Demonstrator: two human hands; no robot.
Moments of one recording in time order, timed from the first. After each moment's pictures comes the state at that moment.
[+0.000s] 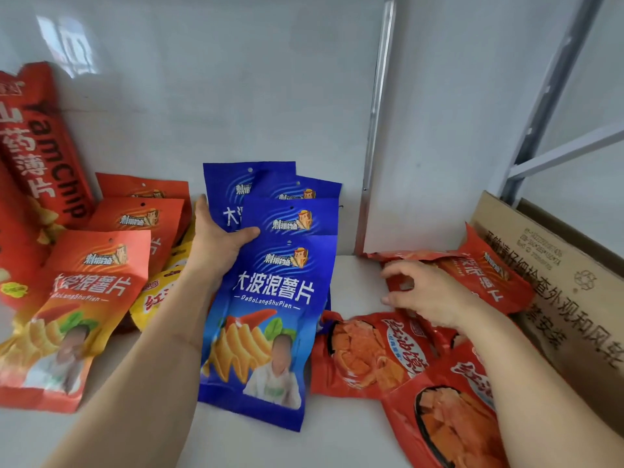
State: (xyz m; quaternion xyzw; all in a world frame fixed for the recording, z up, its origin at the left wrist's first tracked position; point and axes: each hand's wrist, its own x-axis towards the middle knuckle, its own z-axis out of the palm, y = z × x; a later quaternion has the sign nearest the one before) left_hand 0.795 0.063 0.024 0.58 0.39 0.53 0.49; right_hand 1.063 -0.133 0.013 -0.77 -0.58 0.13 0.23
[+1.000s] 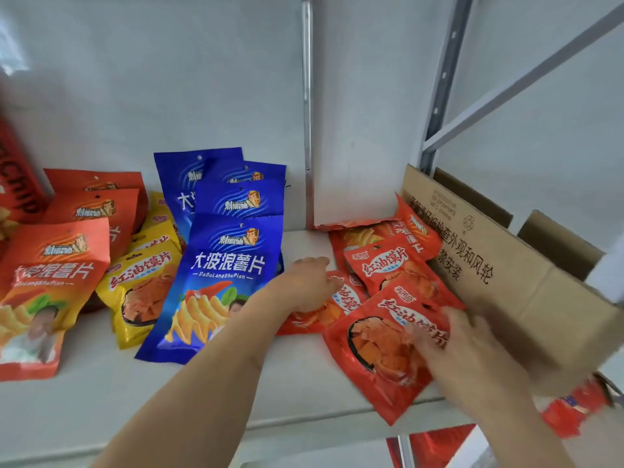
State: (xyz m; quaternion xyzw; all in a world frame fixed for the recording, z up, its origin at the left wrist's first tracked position) left_hand 0.899 -0.114 0.019 0.92 0.34 -0.01 0.19; right_hand 0.996 -0.329 -0.009 -0.94 -0.29 0.06 0.17
